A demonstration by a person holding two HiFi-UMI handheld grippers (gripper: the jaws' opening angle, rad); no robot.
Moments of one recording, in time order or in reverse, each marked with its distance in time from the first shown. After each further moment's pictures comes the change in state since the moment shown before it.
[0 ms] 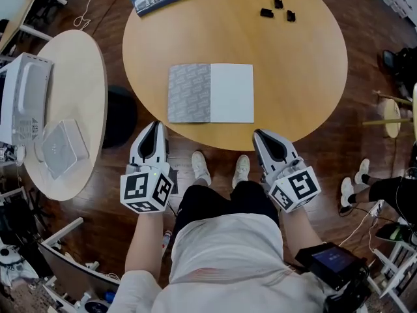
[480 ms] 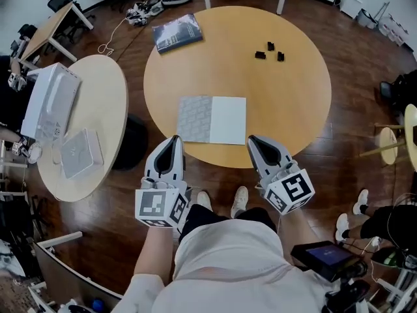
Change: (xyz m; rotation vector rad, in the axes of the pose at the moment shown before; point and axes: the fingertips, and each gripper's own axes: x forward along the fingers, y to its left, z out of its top) left arm -0.076 -0.108 0.091 0.133 -0.206 -0.065; right arm -0.046 0.030 0.099 -0.145 -0.148 0.103
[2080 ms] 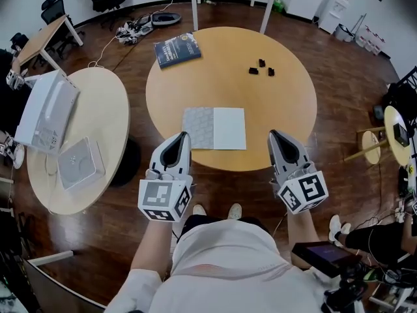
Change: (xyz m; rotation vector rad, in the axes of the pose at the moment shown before) left arm -0.033 0.026 0.041 -0.009 -0.050 -0.141; right arm -0.026 0.035 0.081 -0.171 -0.086 -0.210
